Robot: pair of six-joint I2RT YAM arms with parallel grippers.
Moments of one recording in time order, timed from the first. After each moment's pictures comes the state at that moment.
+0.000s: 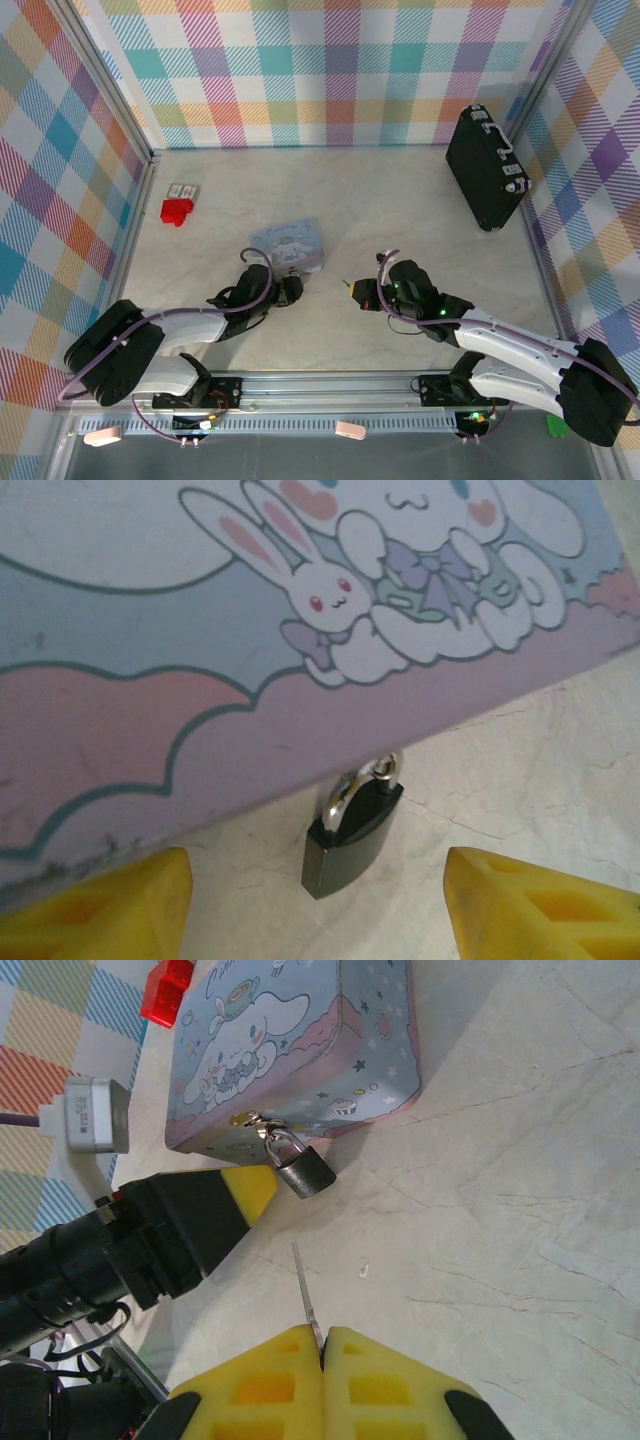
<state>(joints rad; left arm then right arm) -0.69 1.34 0.34 0.32 -0.08 -0.74 0.83 0.99 0.44 0.00 -0.13 0.89</state>
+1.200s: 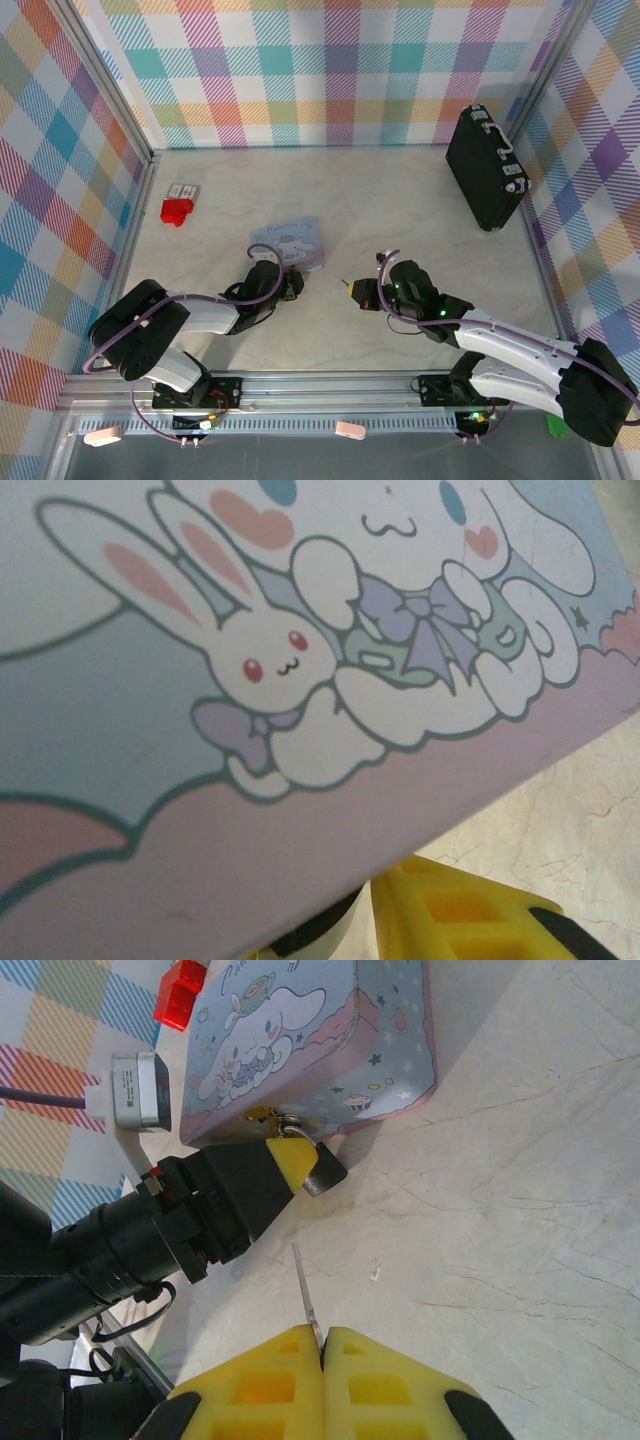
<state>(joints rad) -0.69 1.49 0.38 0.47 -0.09 -0.76 0.83 0.99 0.44 0.03 -0.14 0.89</state>
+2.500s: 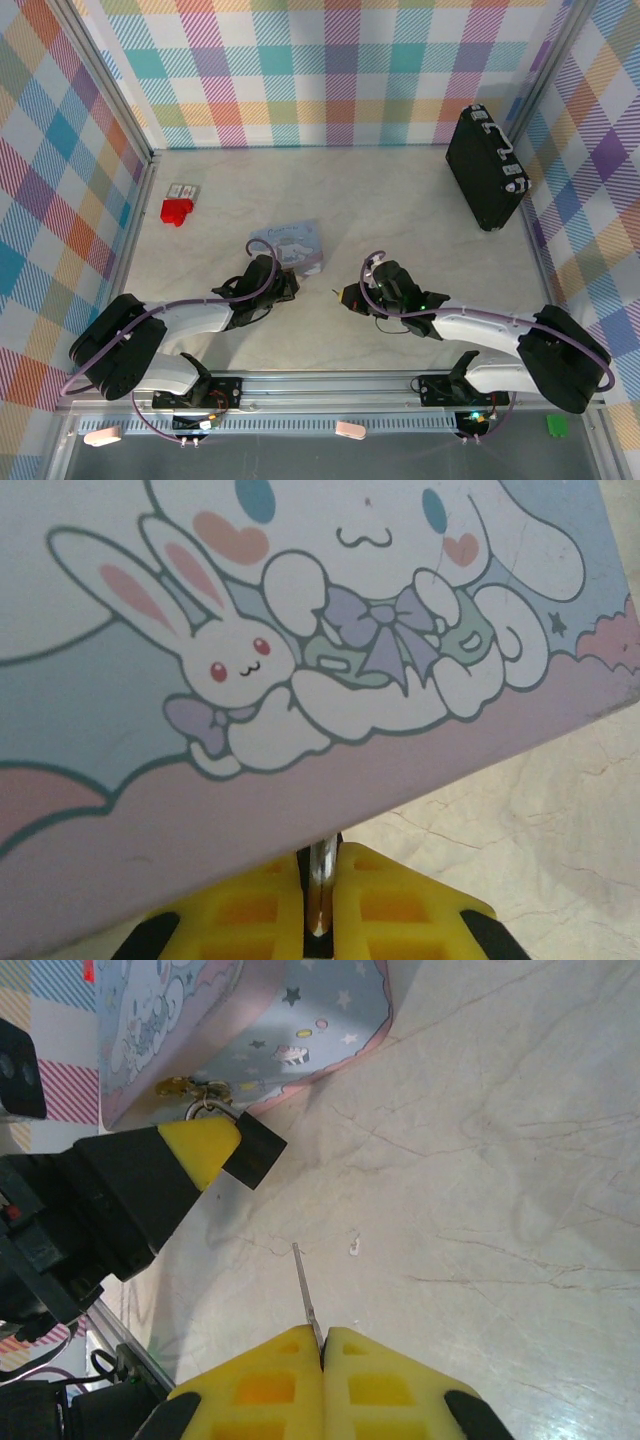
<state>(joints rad) -0.69 1.36 0.46 0.15 -0.04 -0.79 0.85 1.23 0.44 0.17 -0.21 1.04</state>
